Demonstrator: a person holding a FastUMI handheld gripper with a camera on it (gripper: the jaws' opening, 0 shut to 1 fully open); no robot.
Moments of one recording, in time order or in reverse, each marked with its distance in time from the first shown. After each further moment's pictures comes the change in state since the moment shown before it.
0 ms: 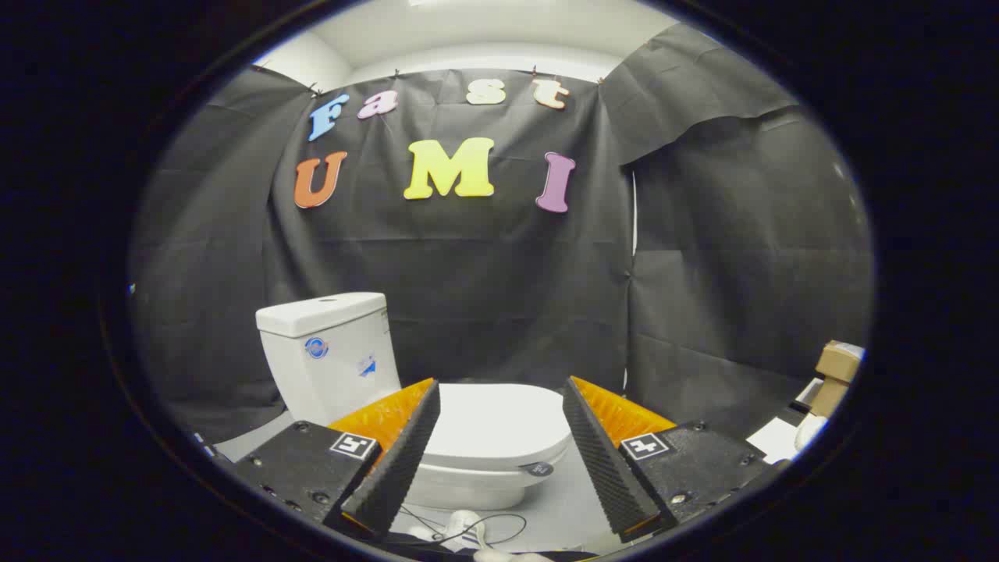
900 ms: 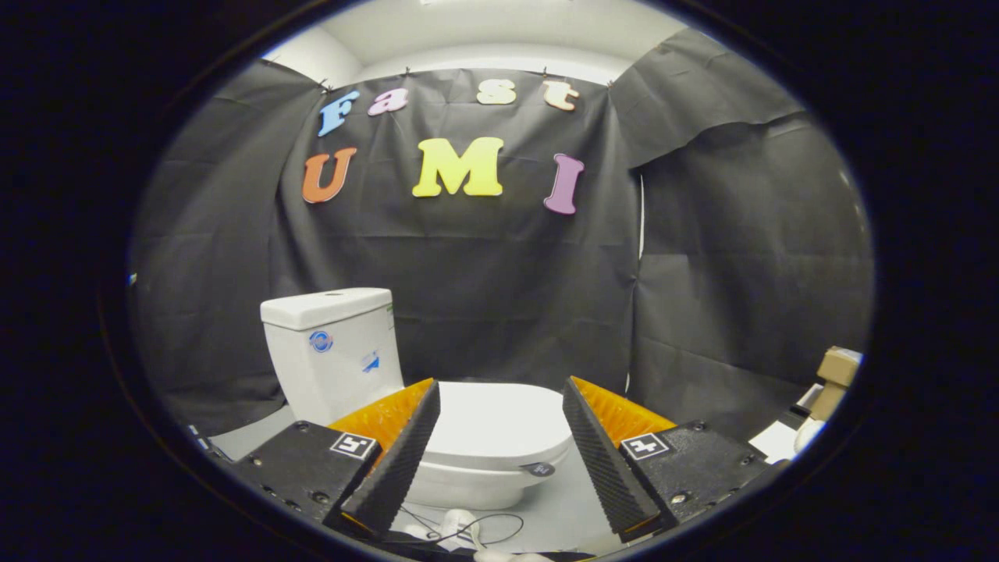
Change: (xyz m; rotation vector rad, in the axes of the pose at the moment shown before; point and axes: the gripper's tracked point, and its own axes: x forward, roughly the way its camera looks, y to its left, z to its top) arm 0.002 0.008 -0.005 -0.027 -0.008 0.015
